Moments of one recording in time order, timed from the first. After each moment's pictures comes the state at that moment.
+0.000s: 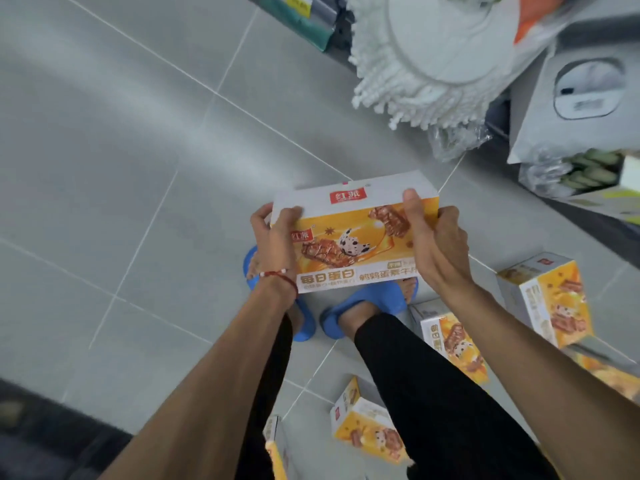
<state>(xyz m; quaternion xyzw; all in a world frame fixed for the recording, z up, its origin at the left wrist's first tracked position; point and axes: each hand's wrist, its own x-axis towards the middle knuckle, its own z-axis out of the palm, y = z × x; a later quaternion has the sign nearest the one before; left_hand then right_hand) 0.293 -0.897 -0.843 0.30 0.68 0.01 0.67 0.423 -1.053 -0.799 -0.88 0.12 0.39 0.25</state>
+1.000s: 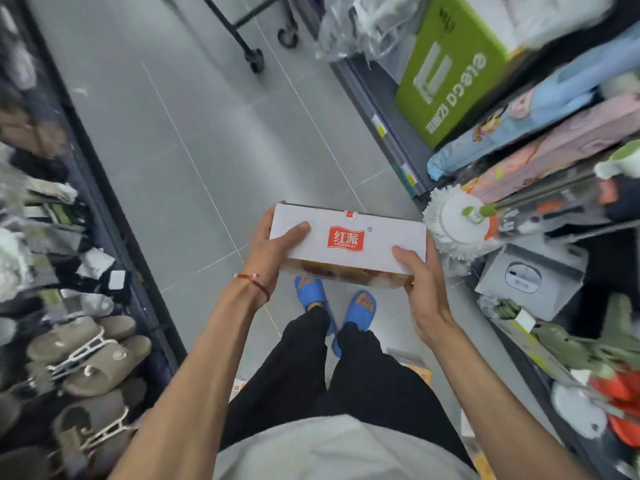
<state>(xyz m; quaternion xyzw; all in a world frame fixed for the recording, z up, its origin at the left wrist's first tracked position) 0.118 -0.833 -0.382 0.35 0.59 0.21 0.70 0.313 -0.965 -0.375 -0.69 -0.11 0.51 0.50</state>
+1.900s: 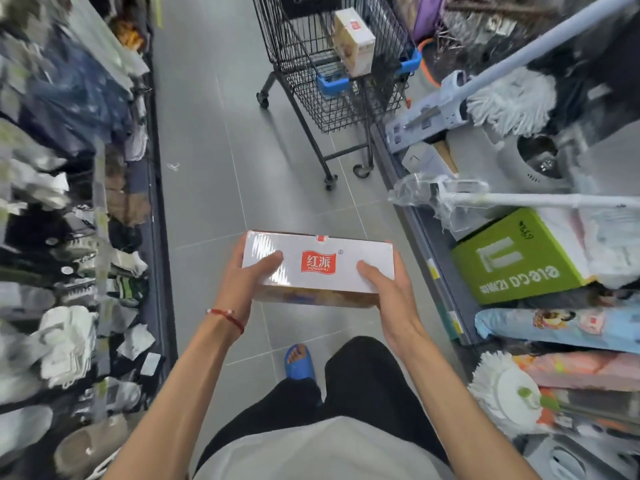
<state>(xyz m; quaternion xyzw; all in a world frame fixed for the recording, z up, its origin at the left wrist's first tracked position) -0.061 -0.534 -0.284 0.35 0.59 0.37 0.63 0.160 -0.594 -0.288 -0.65 -0.25 0.55 0.47</state>
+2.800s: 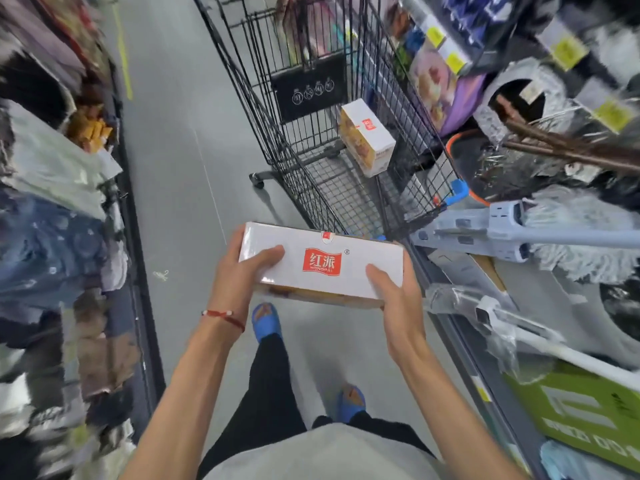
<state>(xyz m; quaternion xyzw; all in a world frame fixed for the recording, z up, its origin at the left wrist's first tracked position) -0.050 0.024 -0.256 0.38 0.59 0.37 0.61 0.150 -0.069 -0.272 -0.68 -0.22 0.45 0.53</state>
